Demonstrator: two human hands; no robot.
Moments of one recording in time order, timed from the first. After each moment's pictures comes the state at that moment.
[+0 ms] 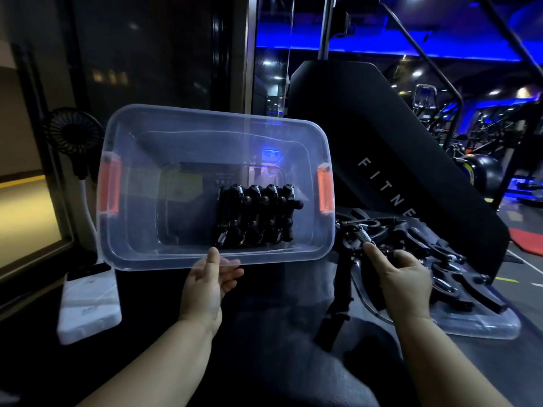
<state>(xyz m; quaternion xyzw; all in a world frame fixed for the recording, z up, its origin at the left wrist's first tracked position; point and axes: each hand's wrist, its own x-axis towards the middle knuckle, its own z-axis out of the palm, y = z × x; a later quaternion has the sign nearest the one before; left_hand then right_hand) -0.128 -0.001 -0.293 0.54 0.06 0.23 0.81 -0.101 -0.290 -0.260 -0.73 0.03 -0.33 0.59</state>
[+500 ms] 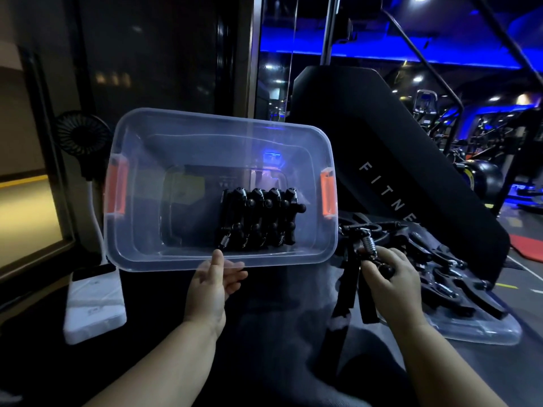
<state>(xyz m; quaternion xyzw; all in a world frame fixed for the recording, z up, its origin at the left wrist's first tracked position) -0.130 -0.002 -0.291 0.54 0.07 0.23 0.80 -0.117 -0.275 -0.251 -0.81 -0.09 -0.36 0.45</state>
